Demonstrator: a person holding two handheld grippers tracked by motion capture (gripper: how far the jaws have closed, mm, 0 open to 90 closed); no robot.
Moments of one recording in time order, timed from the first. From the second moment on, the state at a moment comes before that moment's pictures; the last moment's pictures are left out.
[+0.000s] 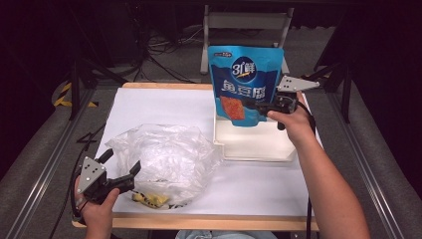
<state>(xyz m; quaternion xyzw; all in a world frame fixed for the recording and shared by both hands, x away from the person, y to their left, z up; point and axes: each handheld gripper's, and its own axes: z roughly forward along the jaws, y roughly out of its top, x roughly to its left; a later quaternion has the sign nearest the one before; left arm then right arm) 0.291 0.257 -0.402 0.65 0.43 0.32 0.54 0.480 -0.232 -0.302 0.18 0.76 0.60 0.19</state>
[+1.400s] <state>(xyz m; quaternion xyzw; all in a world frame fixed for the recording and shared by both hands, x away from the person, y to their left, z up) 0.292 0.257 -0.402 0.66 0.43 0.32 0.53 0.502 -0.243 -0.375 0.20 0.80 0.53 0.19</state>
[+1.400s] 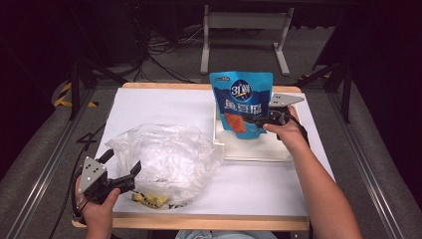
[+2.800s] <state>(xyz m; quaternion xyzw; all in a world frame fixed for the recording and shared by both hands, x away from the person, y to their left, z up) 0.292 0.255 -0.403 0.66 0.43 0.31 0.53 0.485 -0.268 -0.357 0.23 0.83 0.44 0.24</state>
